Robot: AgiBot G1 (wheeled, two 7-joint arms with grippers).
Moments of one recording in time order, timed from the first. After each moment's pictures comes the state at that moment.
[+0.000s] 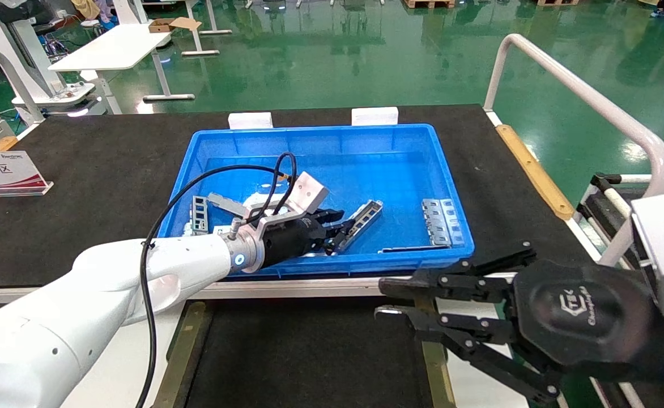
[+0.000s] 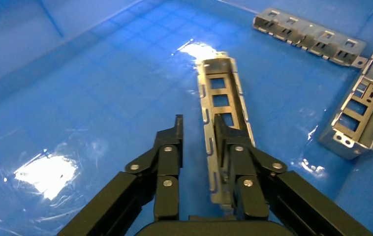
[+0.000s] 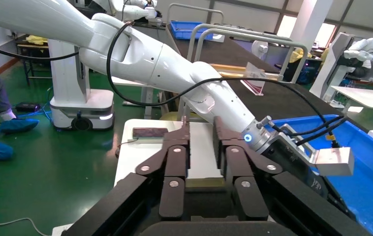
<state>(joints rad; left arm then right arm) -1.50 1.36 1.11 -0.35 0.81 0.58 0.05 1.08 -0.61 -0.29 1.28 -0.72 -1.49 0.18</state>
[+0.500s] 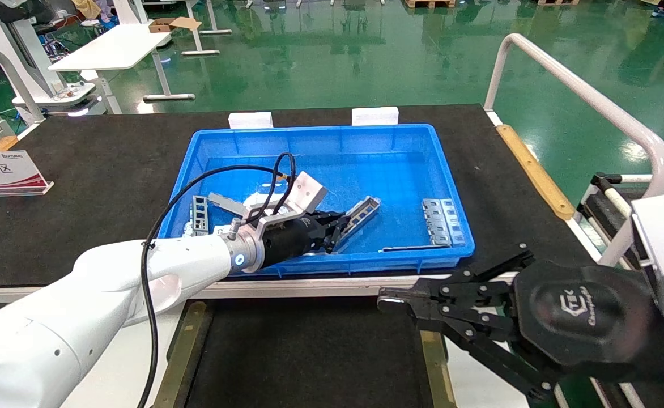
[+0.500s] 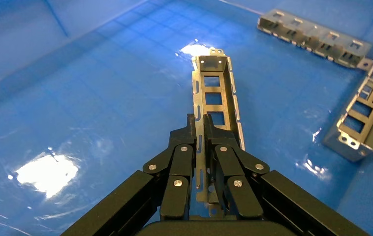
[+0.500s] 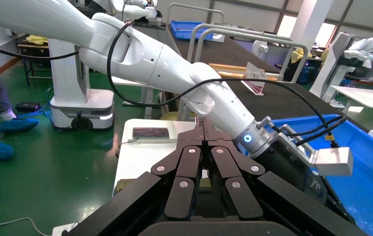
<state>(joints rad) -1.51 1.36 1.14 -0.34 0.75 0.56 0.06 1.08 -0.61 -0.29 1.28 -0.72 -1.49 0.18</state>
